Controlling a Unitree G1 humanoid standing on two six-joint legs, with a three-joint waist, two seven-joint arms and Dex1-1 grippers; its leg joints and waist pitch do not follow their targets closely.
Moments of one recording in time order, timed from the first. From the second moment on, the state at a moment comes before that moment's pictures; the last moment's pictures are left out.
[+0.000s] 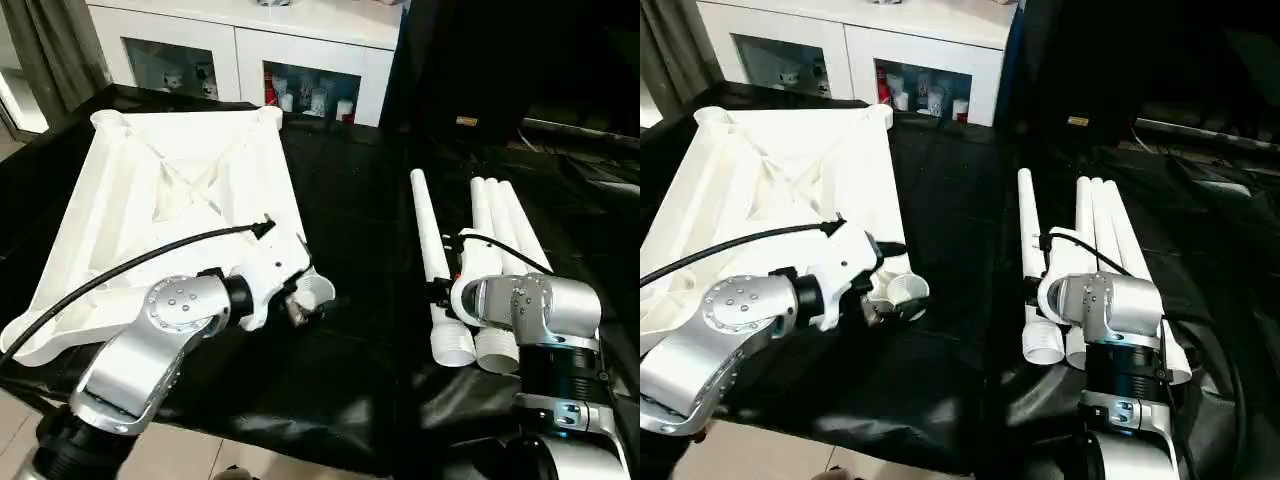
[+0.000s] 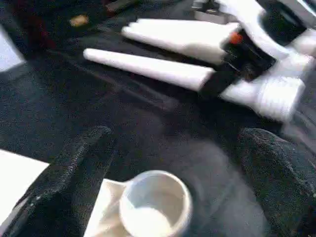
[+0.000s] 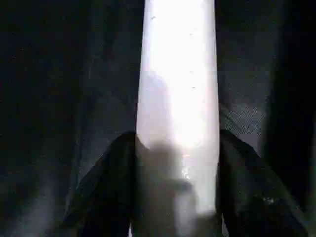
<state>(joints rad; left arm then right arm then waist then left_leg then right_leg) -0.32 0.40 -0.26 -0.29 -0.16 0.57 -0.61 -0.56 -0.09 -0.34 0.17 0.22 1.27 0.07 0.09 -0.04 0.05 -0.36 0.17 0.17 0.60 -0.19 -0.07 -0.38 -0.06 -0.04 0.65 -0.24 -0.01</state>
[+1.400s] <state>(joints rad) -0.68 -0.05 0.20 -0.07 -0.77 1.09 -0.21 -0.44 -0.22 -0.05 -0.24 0.56 0.97 0.65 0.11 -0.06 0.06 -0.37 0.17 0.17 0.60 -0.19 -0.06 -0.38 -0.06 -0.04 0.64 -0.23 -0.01</state>
